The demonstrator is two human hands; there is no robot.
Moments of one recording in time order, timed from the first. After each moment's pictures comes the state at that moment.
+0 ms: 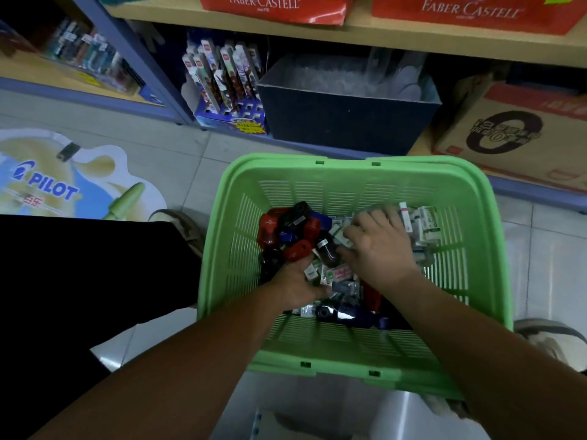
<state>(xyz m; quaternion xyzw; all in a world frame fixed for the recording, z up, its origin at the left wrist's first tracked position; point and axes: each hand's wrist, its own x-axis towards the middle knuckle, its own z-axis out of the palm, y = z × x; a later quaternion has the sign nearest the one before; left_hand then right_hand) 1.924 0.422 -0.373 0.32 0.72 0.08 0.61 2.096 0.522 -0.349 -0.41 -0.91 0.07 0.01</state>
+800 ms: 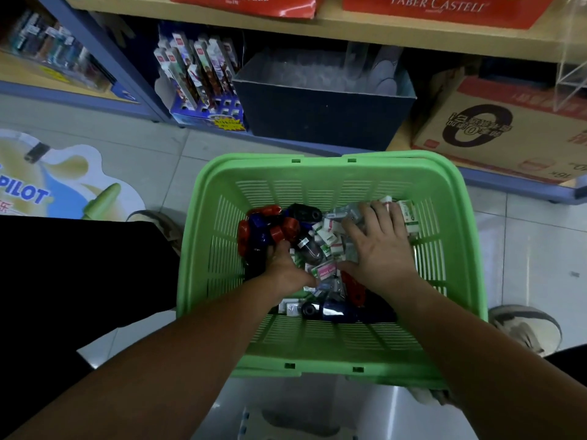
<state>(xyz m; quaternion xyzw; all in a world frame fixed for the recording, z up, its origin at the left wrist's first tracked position) 1.938 0.444 -0.382 0.27 0.80 0.09 0.53 2.119 0.520 -0.336 -0.47 -0.87 0.10 -0.14</state>
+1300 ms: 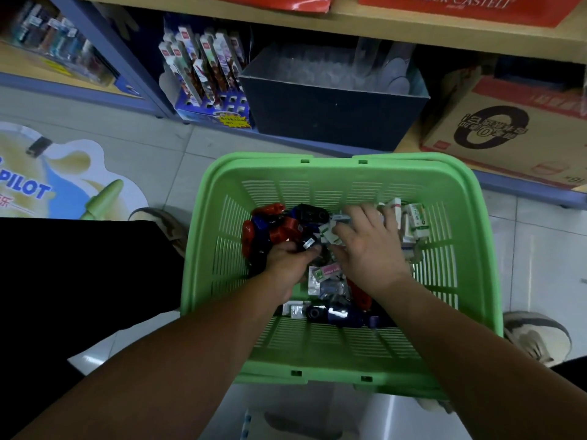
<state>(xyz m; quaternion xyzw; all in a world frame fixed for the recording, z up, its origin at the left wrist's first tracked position) 1.936 0.453 -0.384 0.06 0.77 0.27 0.58 2.096 0.518 -0.353 -0.43 -0.90 0.07 0.04</state>
